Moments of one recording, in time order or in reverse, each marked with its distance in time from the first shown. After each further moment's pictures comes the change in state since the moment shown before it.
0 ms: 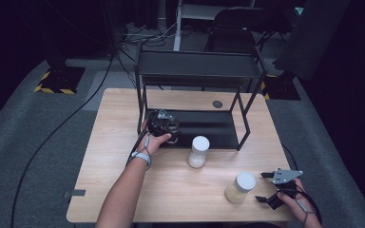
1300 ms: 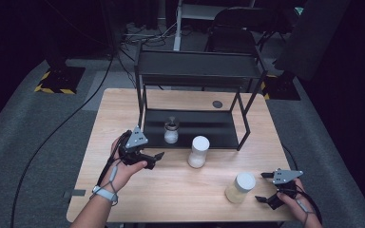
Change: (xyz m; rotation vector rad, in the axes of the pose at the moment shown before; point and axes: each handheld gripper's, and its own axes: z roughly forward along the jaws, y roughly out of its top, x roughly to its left) left arm -0.063 -0.059 -0.148 -0.109 0.019 0.121; right arm 0.001 0.000 0.000 0.000 -0.003 0.004
